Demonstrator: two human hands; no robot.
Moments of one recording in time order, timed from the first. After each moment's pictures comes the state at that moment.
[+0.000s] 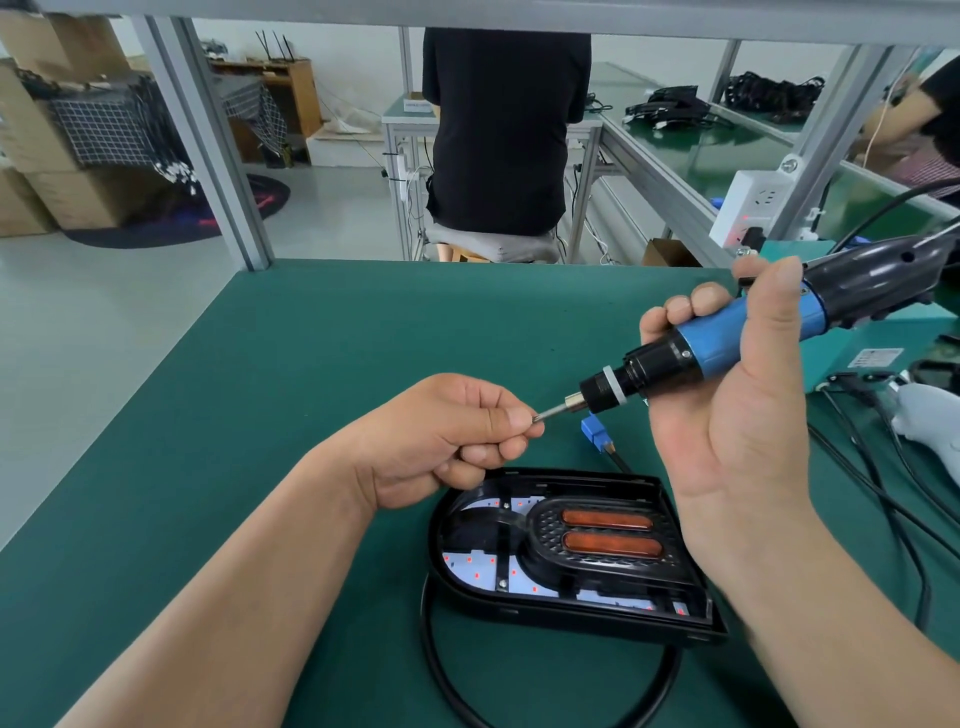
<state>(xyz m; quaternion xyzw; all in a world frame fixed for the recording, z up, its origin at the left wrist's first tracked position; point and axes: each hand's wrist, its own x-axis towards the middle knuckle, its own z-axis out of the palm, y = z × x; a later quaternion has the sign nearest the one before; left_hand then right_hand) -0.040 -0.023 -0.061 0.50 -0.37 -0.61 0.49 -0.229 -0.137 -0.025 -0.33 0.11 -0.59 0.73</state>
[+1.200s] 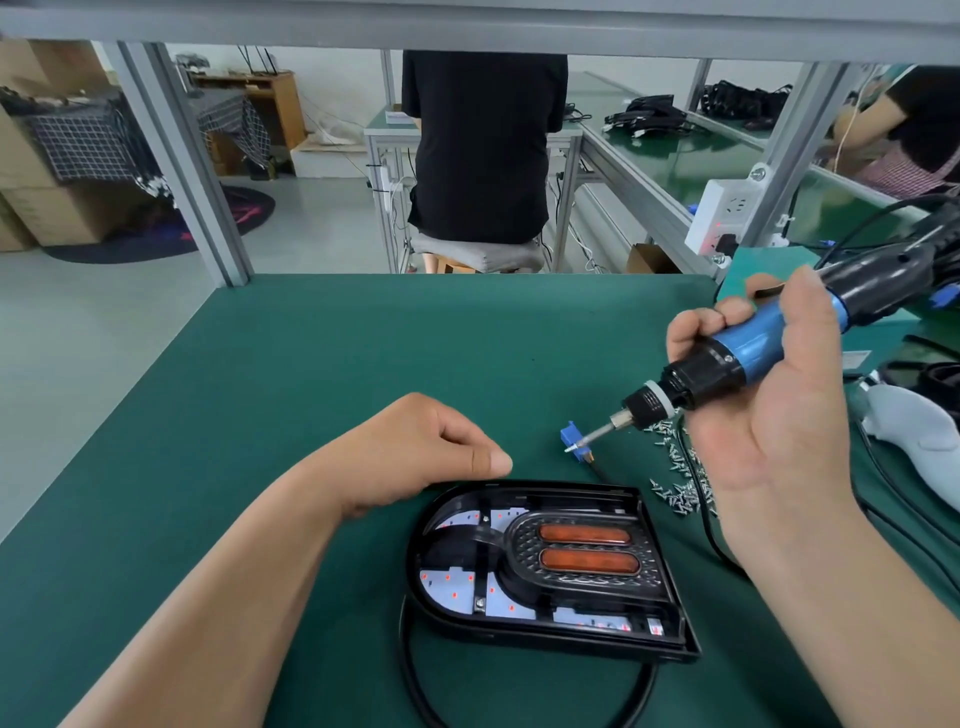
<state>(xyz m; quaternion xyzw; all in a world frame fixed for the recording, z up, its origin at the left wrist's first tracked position) -0.028 -0.023 -0.068 0.67 -0.49 -0.43 0.35 -0.261 -0.171 -0.022 -0.27 0.13 -0.59 0.75</state>
